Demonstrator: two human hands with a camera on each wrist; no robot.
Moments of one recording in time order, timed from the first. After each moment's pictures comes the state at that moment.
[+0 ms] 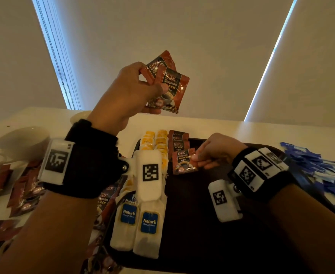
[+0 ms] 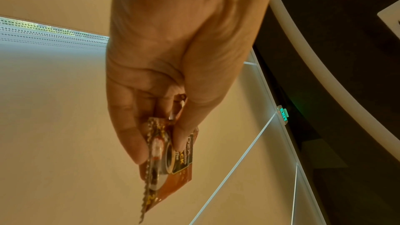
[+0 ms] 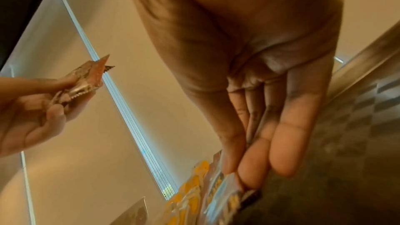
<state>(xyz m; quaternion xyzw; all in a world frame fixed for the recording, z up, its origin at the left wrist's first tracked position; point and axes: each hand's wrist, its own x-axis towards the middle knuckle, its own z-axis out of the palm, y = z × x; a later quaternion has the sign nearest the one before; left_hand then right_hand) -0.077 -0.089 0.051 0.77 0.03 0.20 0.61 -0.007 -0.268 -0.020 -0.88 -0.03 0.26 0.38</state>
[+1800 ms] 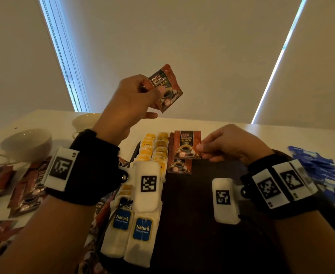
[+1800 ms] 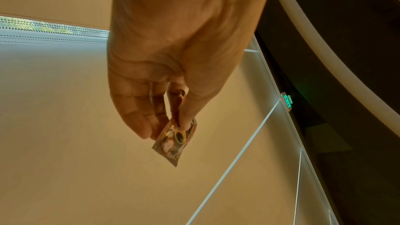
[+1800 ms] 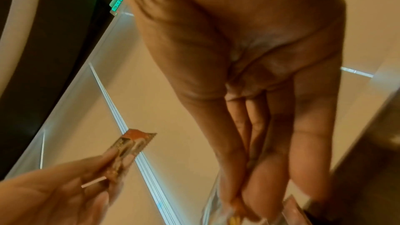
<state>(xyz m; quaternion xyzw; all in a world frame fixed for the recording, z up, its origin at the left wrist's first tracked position) -0.066 -0.096 0.036 0.78 0.04 0.24 0.58 -0.009 -0.289 -0.001 -0.85 -0.09 0.19 0.48</state>
